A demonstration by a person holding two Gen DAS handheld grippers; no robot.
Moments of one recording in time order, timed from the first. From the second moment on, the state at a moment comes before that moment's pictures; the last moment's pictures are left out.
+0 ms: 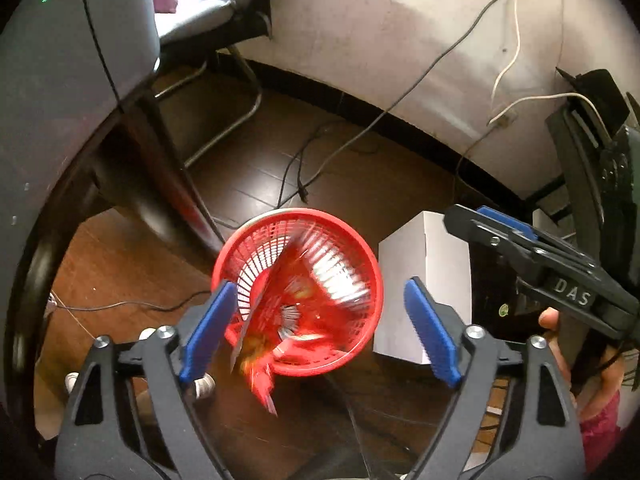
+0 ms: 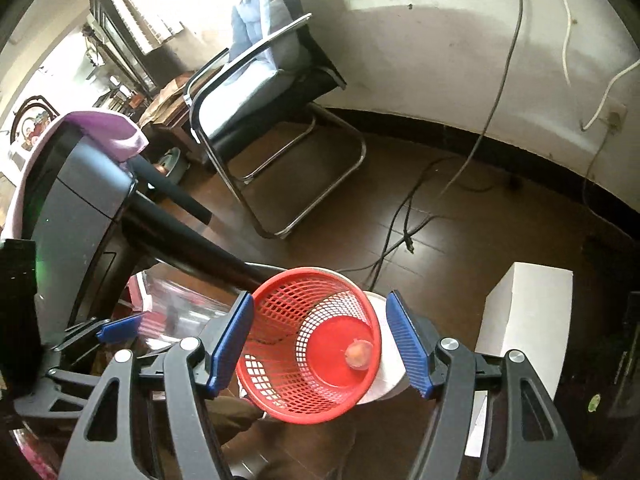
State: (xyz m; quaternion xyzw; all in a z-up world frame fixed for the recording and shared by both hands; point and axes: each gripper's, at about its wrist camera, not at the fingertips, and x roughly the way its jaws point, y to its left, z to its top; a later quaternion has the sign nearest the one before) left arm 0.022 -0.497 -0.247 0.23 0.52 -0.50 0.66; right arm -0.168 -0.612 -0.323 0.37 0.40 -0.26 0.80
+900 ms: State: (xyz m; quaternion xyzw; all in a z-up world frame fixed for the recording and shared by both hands) left arm -0.004 -0.434 -0.170 0.21 0.43 -0.47 0.74; right arm -0.166 -0.553 -0.260 0.30 0.40 -0.23 0.83
